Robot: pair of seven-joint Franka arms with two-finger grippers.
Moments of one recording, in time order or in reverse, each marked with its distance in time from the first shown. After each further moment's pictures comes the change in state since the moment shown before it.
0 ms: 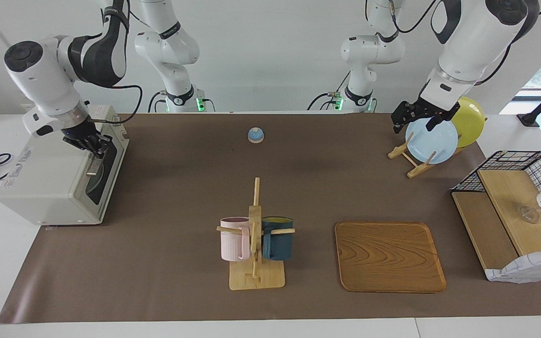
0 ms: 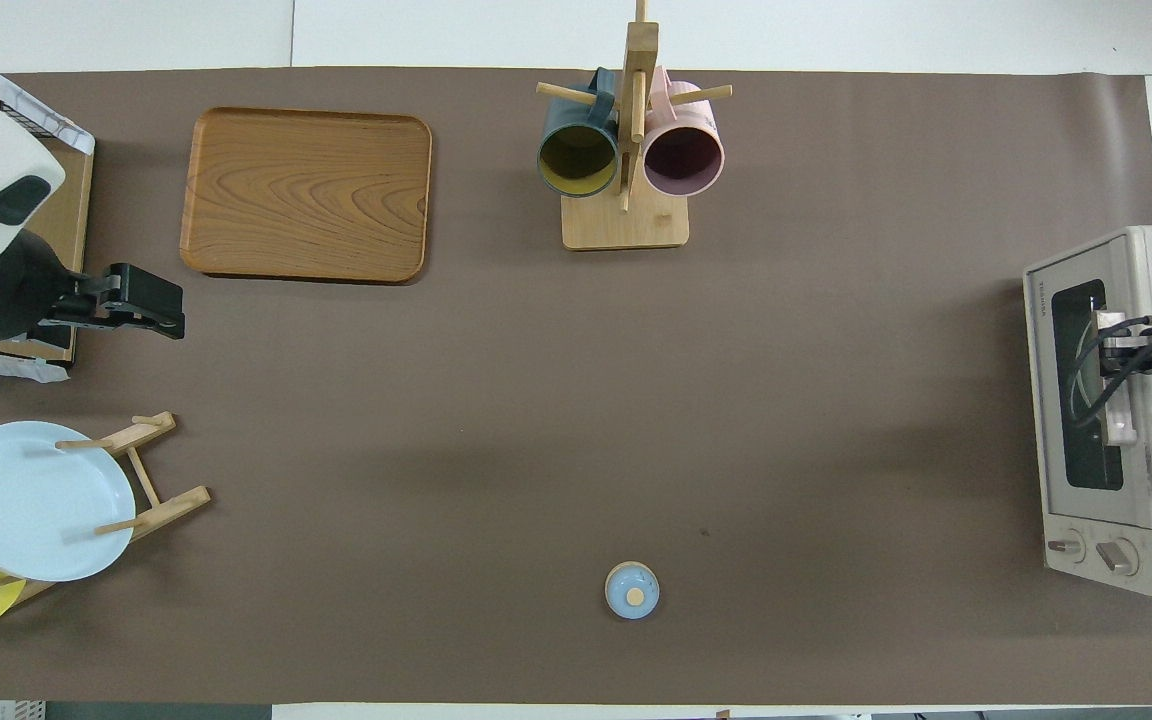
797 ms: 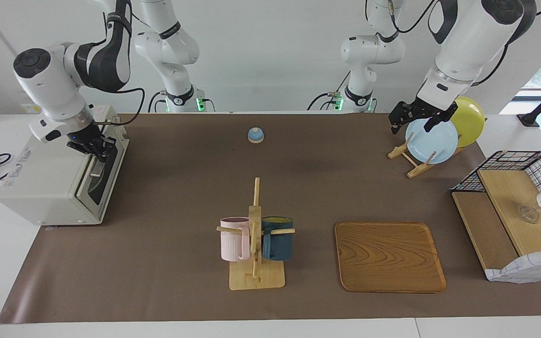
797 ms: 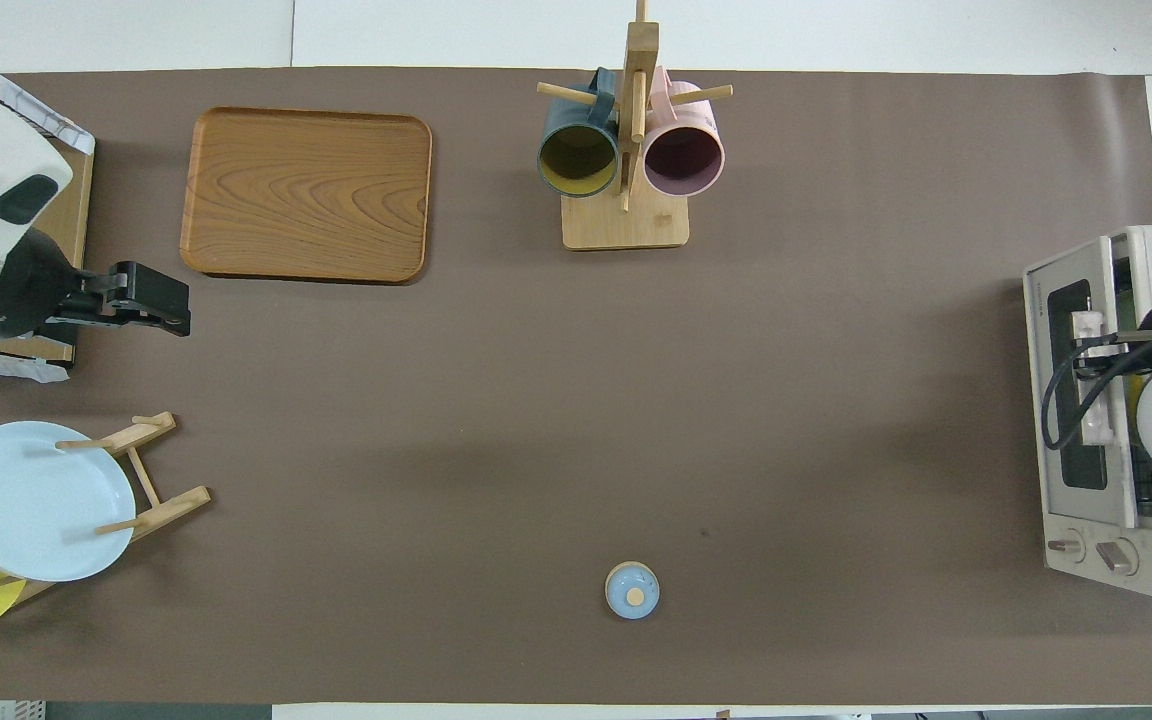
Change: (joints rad) left arm -0.008 0.000 0.000 0.000 0.000 0.011 0.000; right arm 0.032 -0.011 0.014 -0.045 0.002 0.042 -0.052
